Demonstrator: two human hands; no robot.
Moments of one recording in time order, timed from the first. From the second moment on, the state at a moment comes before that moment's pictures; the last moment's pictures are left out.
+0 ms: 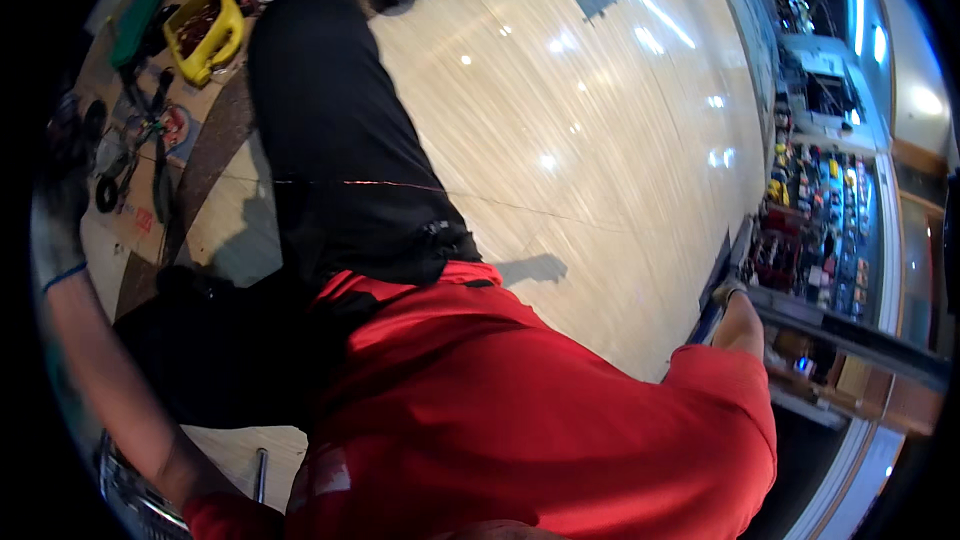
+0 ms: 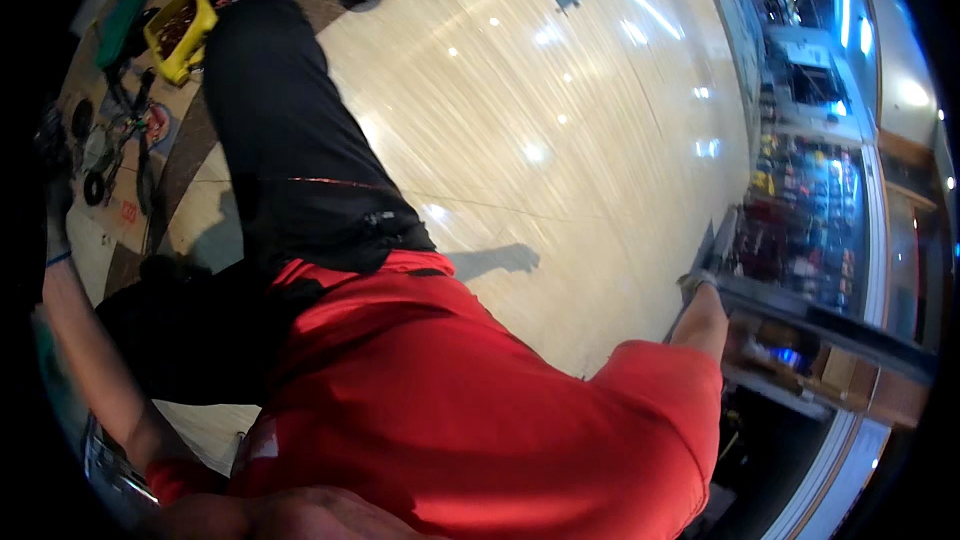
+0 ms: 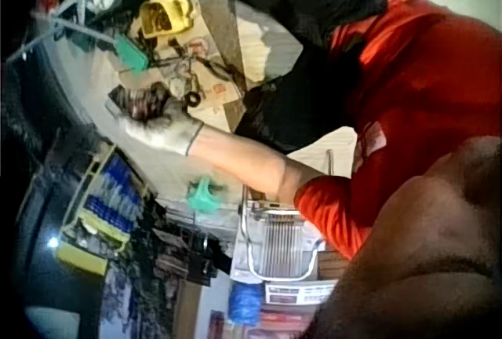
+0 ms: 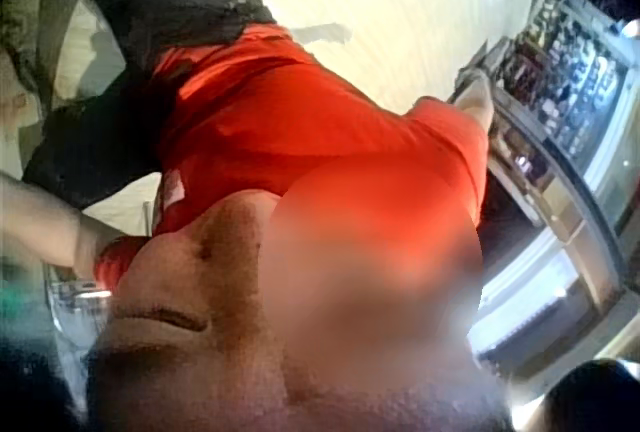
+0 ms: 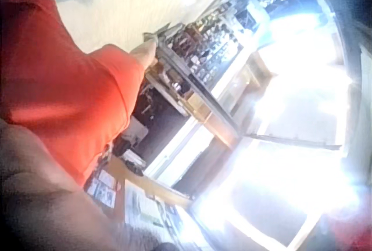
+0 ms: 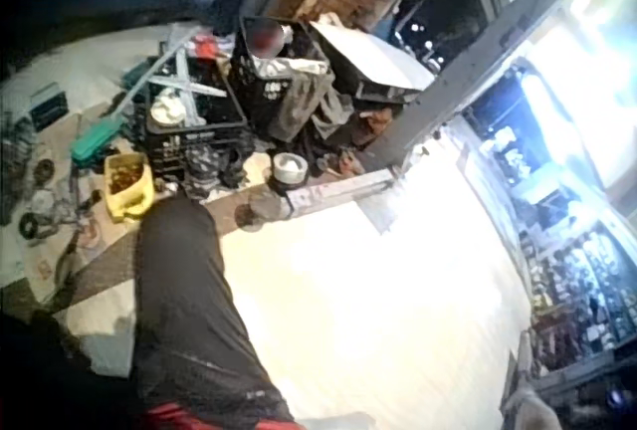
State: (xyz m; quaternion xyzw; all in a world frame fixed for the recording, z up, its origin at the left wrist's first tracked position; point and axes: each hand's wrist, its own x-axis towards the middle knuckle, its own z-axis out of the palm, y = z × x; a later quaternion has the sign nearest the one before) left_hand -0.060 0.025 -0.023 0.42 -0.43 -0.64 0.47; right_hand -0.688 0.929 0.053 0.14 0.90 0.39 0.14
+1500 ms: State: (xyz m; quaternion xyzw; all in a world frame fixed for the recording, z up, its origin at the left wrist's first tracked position) left_hand 0.014 0.044 0.004 0.51 -0.48 -0.52 0.49; right_hand -0.224 0.024 0.016 -0.56 0.40 -0.29 0.67
